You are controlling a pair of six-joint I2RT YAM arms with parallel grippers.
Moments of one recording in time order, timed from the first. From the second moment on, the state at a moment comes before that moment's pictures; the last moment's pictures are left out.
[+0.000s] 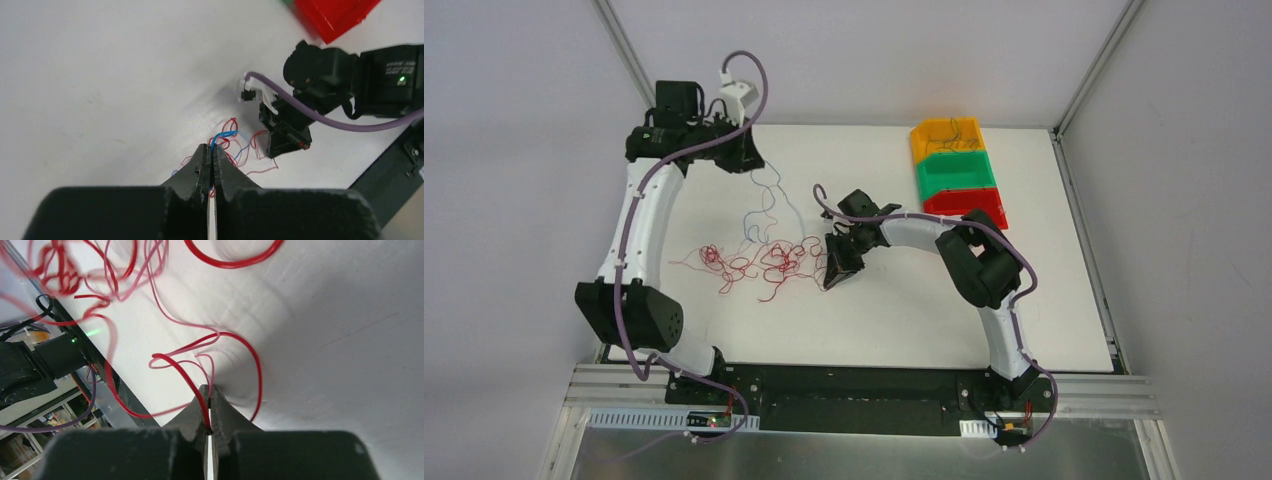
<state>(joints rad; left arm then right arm) -0.05 1.57 1.65 -0.89 0.62 0.26 0.77 2.13 1.42 -0.42 -0.61 0.48</state>
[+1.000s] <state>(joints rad) 0.07 1.28 1.70 -0.91 0.64 0.00 0.75 1.83 1.42 -0.55 -0.60 0.16</state>
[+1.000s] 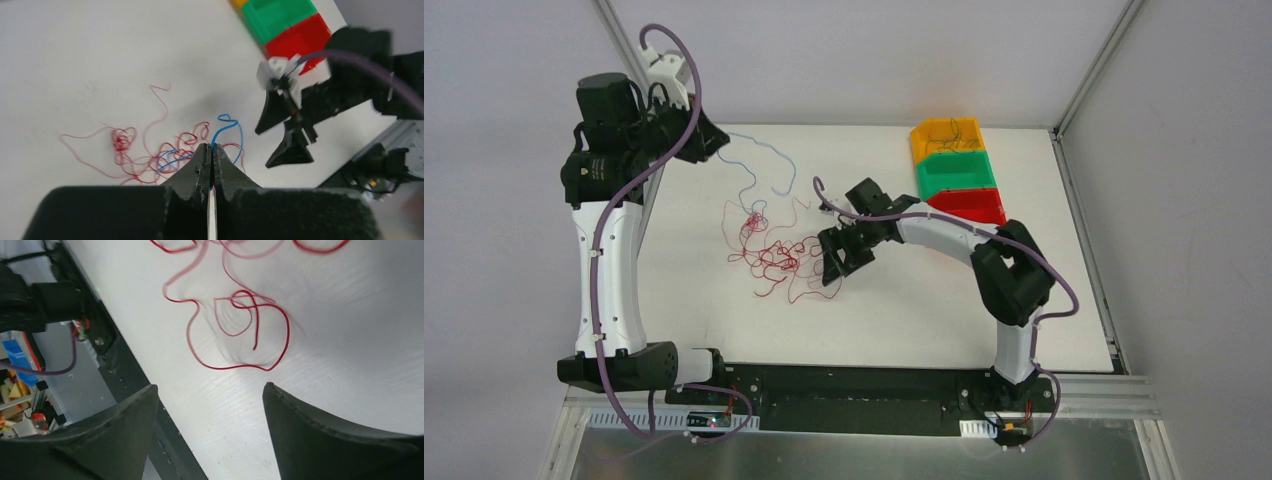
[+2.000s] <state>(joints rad) 0.01 1.25 1.50 -0.75 0.91 -0.61 0.96 1.80 1.68 -0.13 -0.30 -0.12</state>
